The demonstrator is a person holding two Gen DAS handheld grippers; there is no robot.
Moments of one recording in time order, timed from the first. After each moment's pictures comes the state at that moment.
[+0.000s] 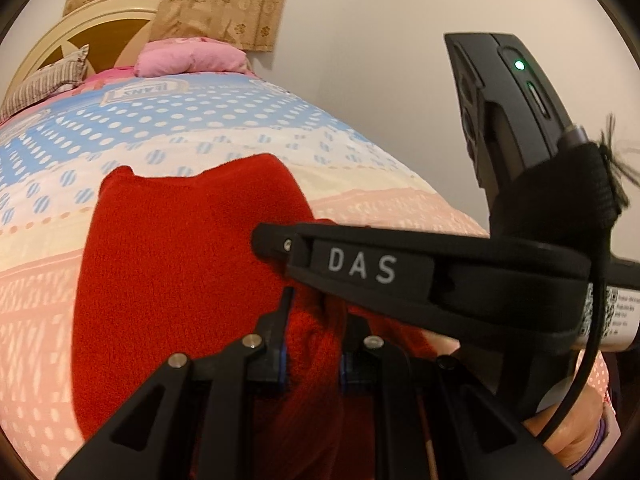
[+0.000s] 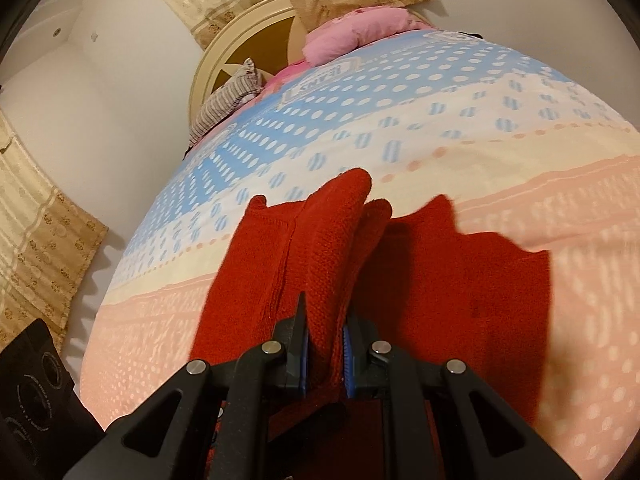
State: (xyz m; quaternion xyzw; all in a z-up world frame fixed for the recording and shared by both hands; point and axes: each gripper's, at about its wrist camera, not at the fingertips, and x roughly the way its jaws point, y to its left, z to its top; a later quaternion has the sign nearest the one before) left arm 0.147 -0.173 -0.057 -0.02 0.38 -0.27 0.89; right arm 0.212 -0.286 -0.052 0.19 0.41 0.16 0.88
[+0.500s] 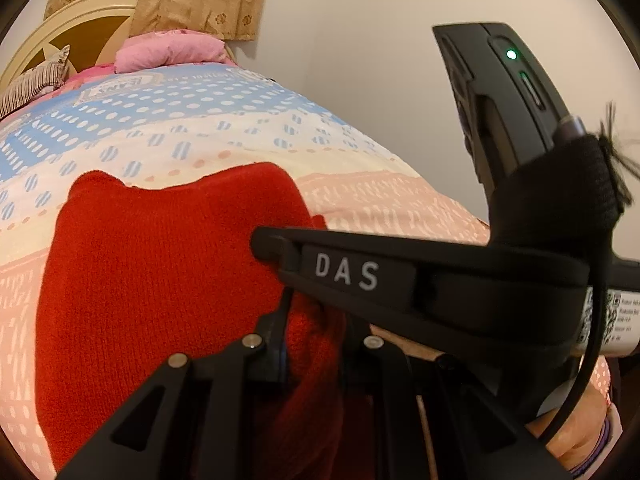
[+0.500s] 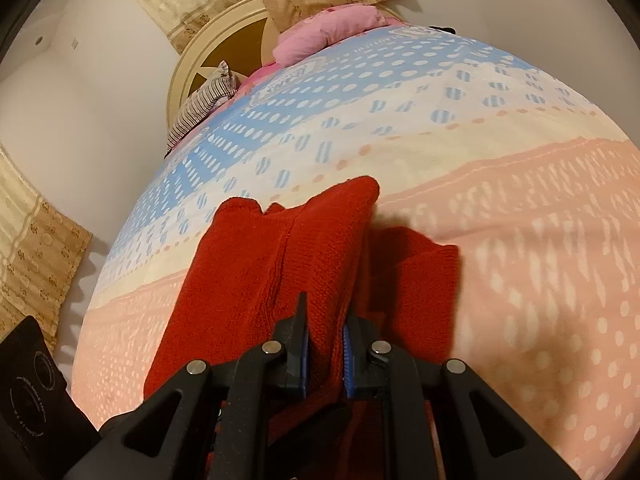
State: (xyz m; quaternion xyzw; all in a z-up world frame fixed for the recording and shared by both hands) left arm 0.140 -0.223 -0.066 -0.01 0.39 -0.28 0.88; right arm 0.208 -0.344 -0.066 0.20 0.43 0.13 0.87
